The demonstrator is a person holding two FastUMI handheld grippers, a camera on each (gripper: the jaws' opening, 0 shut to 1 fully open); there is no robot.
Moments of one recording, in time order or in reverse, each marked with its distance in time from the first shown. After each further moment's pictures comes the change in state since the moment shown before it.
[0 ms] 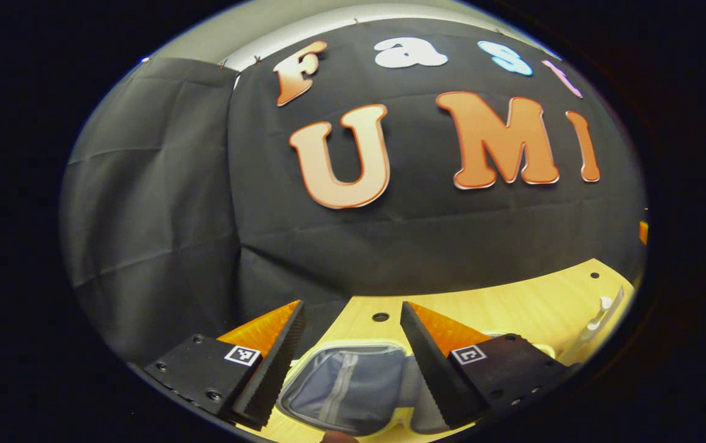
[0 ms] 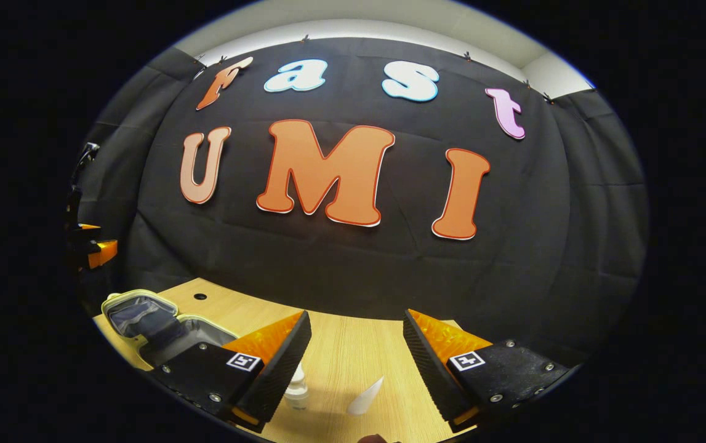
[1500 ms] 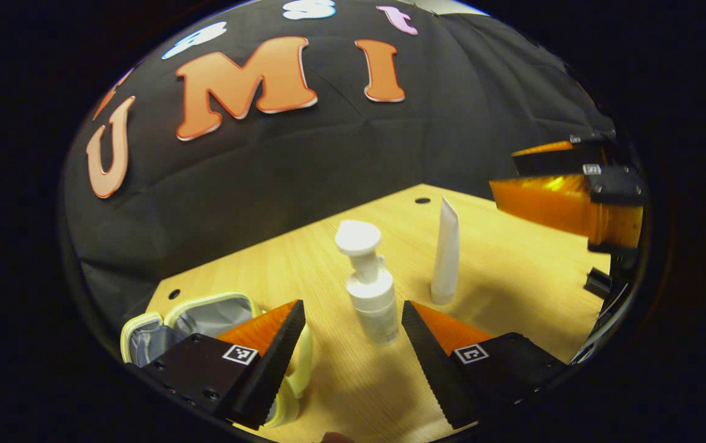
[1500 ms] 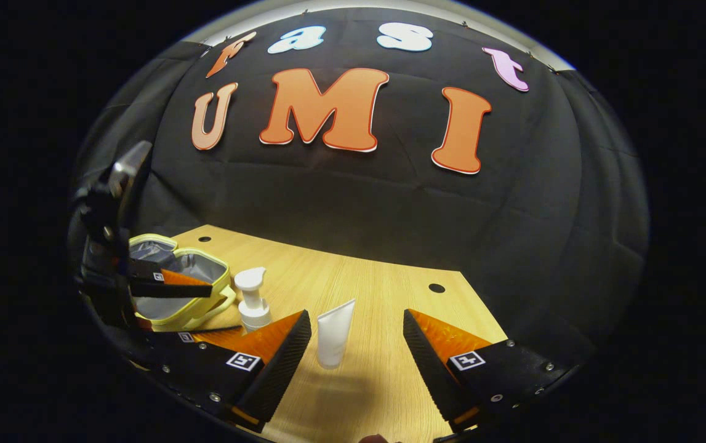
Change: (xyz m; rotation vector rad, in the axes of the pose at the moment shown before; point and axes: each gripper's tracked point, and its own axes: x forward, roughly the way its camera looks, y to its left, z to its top) left arm -0.073 -0.404 -0.166 0.254 0.239 -0.702; right arm -0.014 -0.044 -0.136 -0.034 0.225 0.095
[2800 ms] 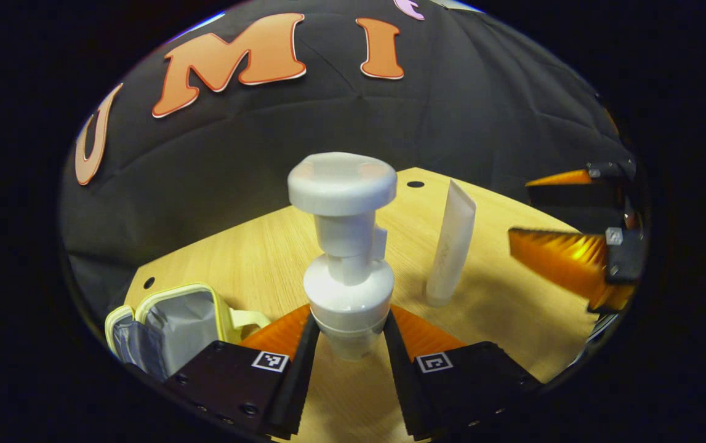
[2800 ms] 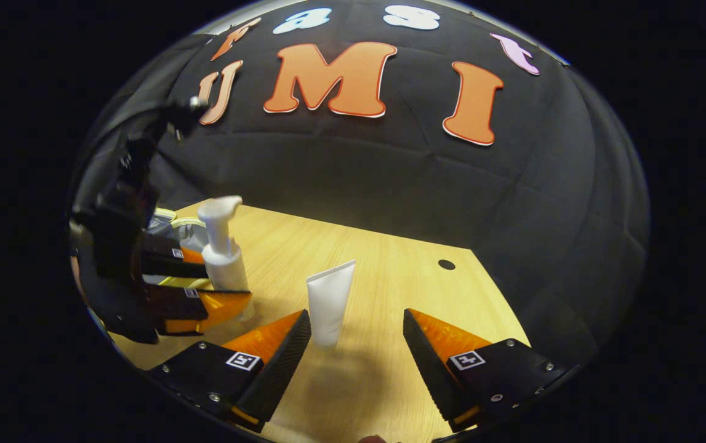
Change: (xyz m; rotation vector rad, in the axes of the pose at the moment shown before) left arm 0.015 0.001 0.023 -0.075 0.044 -0.025; right arm 0.025 0.006 -0.053 -0.025 0.107 0.063
